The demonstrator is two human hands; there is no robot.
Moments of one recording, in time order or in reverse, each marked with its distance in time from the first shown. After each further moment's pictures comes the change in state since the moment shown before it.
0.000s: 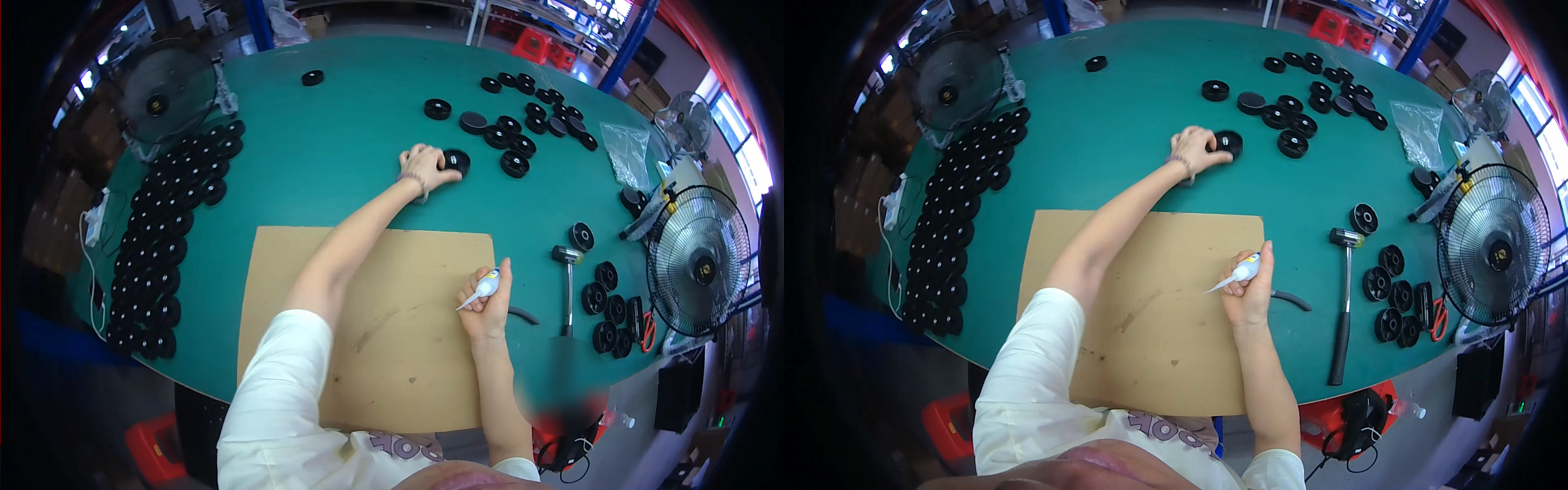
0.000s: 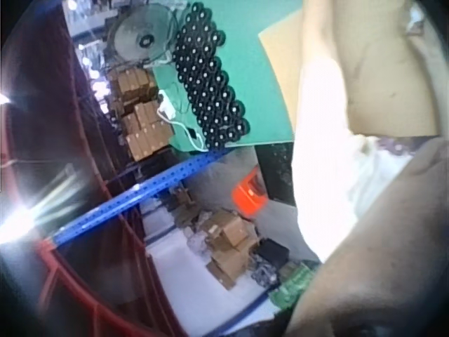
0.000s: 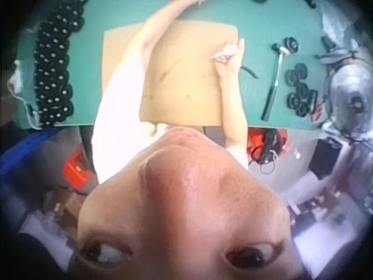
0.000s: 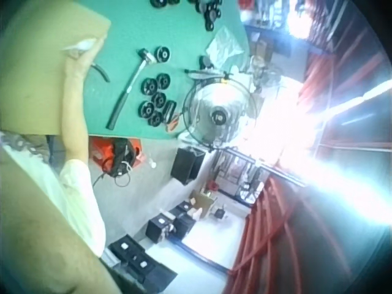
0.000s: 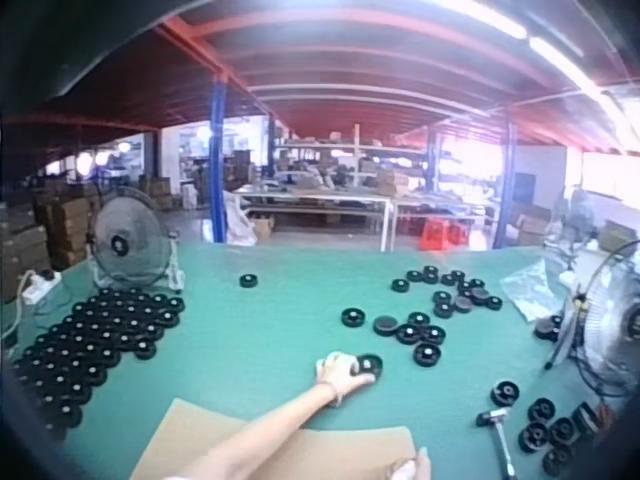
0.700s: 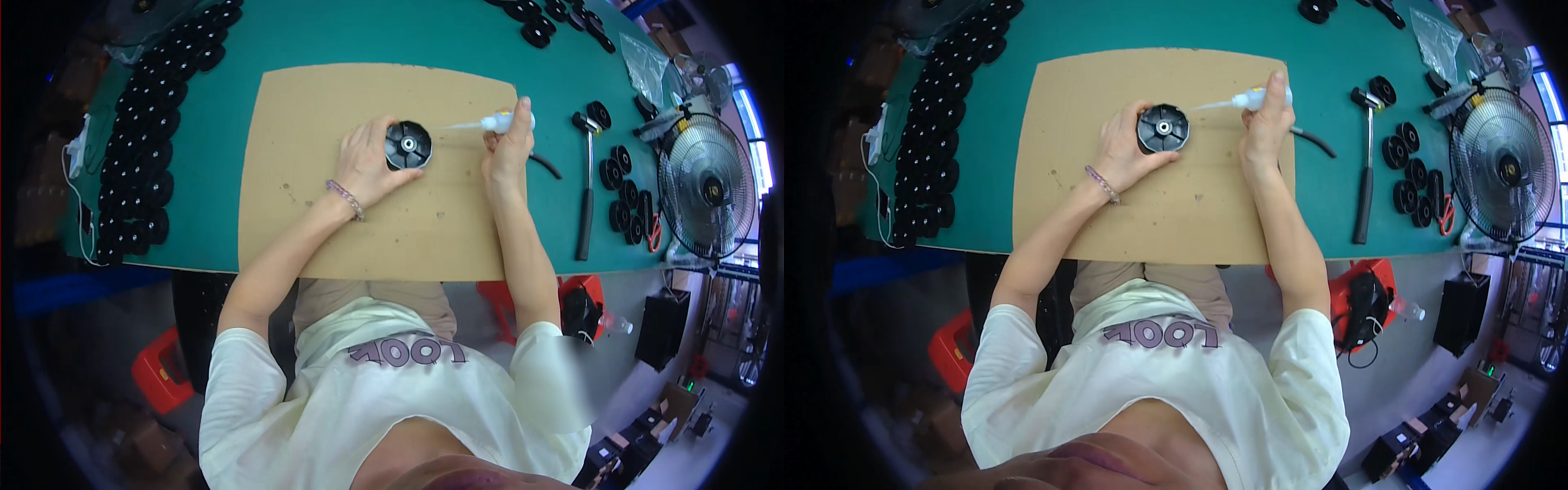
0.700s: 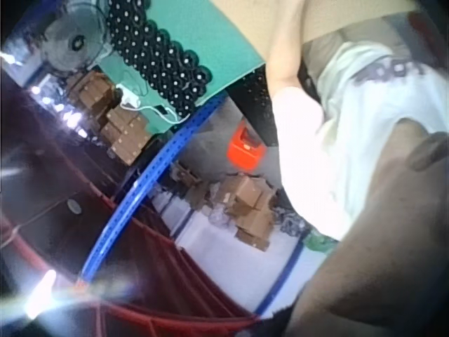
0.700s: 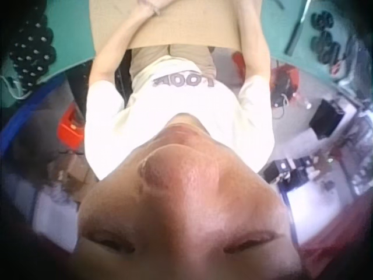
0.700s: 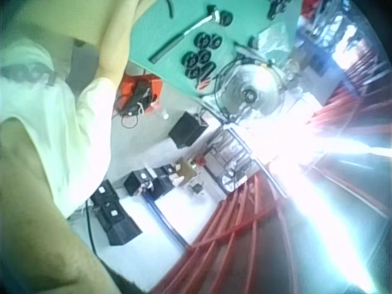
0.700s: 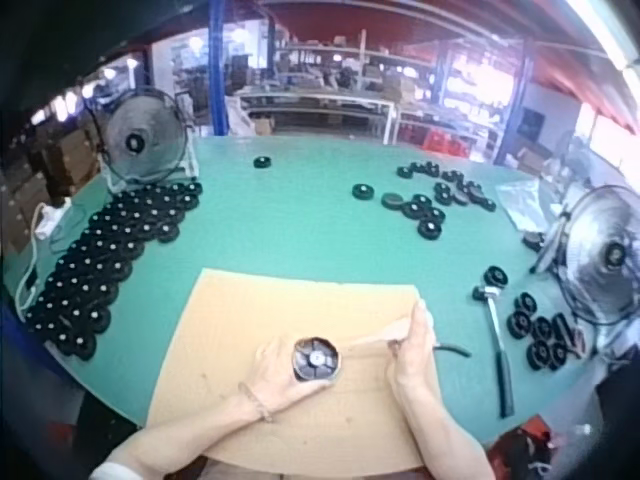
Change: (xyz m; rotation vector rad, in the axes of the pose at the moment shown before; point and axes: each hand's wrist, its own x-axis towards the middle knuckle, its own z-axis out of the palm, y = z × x) left_hand -0.294 0.022 -0.085 -0.069 0.071 0.007; right_hand -0.018 0.026 0.032 -0.500 0.131 -0.410
